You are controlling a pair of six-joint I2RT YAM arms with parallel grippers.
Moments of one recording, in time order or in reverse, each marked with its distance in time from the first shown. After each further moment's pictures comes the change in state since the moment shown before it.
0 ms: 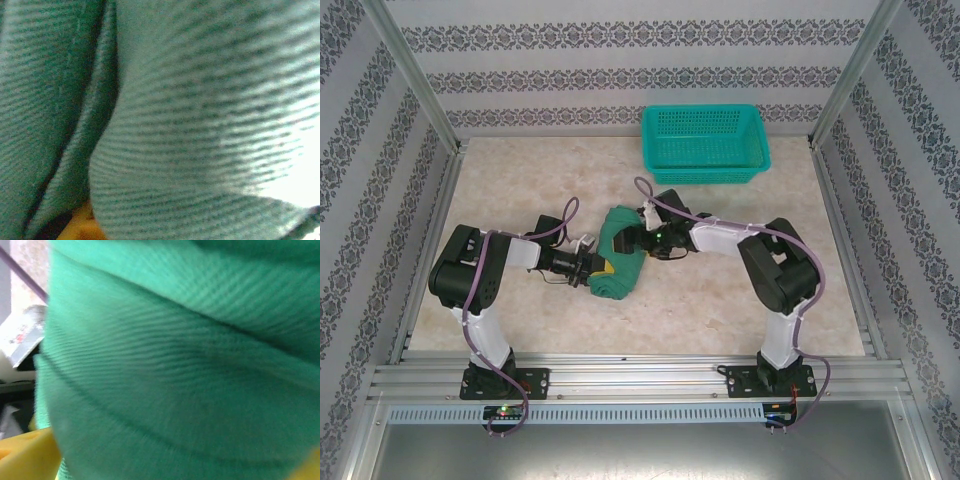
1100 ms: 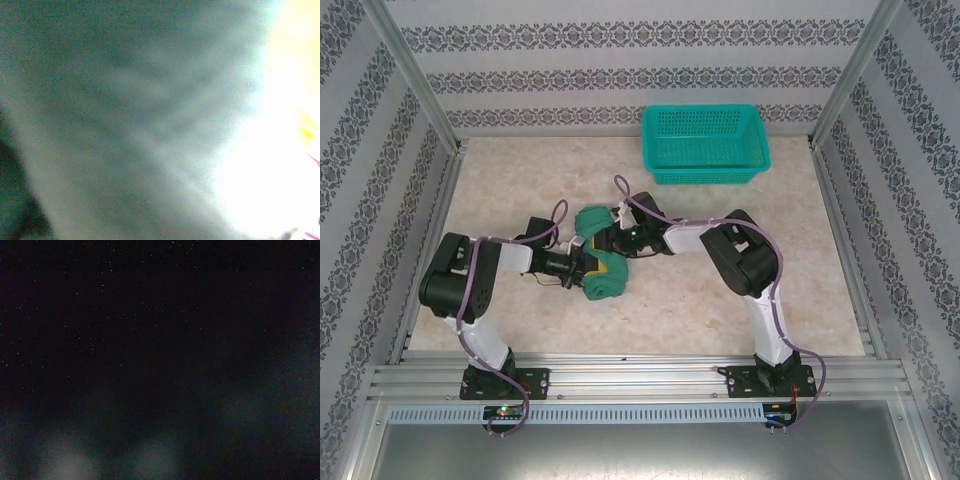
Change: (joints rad) left arm 0.022 -0.113 -0.054 -0.026 -0.102 -0.071; right arm 0.074 0.226 0.110 0.330 -0.151 0.270
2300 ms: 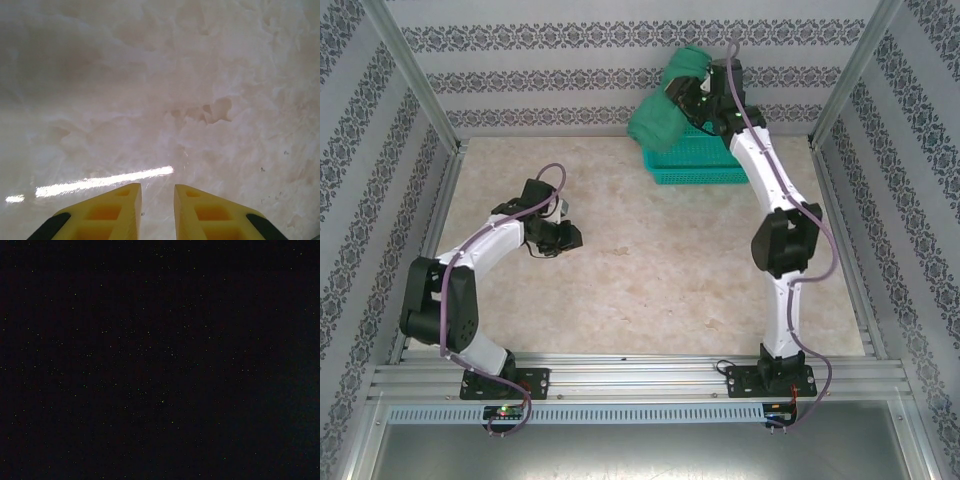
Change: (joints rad) left arm -0.022 -0.150 0.353 -0.553 -0.704 0.293; right arm -0.441 0.107 1.060 -0.578 0.400 0.145
